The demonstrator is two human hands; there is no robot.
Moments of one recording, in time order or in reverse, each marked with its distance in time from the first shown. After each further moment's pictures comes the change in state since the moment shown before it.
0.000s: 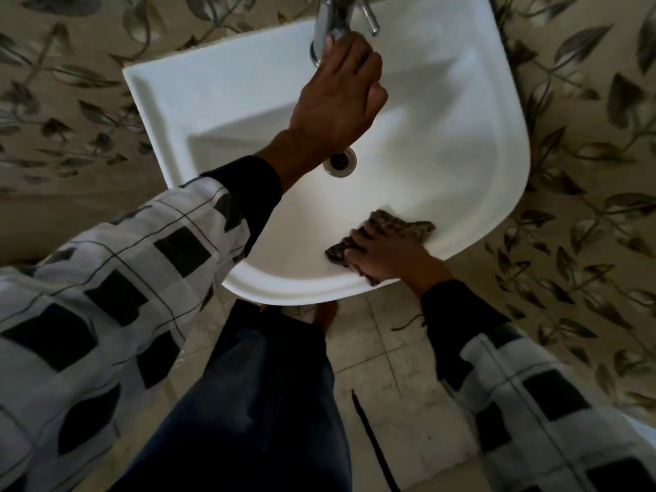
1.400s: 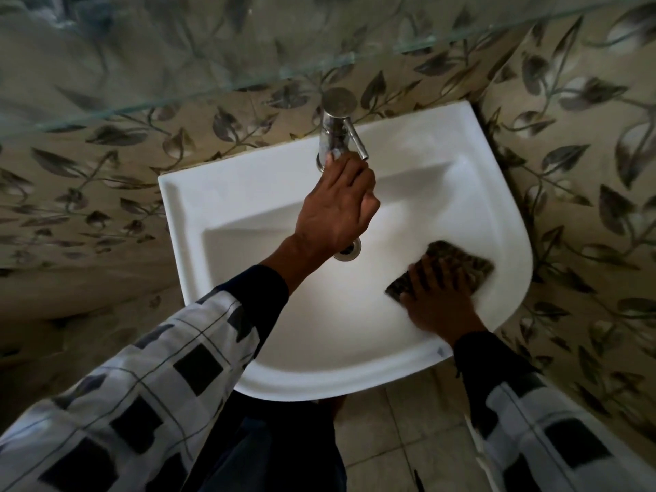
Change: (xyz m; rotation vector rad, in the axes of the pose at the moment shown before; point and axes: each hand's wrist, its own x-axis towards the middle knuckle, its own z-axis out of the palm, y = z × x) left_hand 0.004 0.009 -0.007 -0.063 -0.017 -0.089; right_hand 0.017 0.097 -0.005 0.094 0.222 0.404
